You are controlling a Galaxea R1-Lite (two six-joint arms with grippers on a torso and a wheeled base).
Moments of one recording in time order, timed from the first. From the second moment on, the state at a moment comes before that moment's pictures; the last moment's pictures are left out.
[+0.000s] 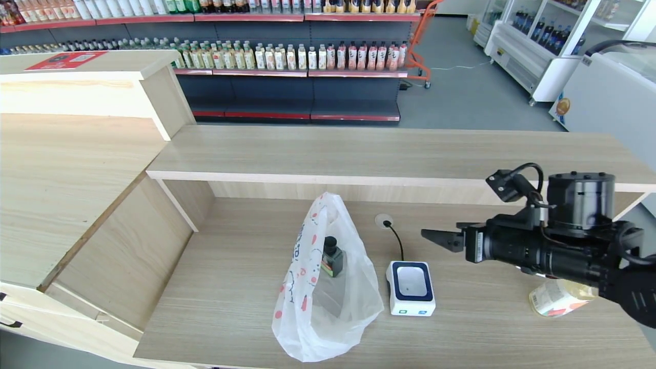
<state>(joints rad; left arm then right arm) 0.00 0.00 0.00 0.00 -0.02 0.00 0.29 1.64 -0.61 -0.68 0.26 0.07</state>
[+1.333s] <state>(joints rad) 0.00 0.00 0.00 0.00 -0.02 0.00 -0.06 0.91 -0.16 -0.41 0.01 -0.03</state>
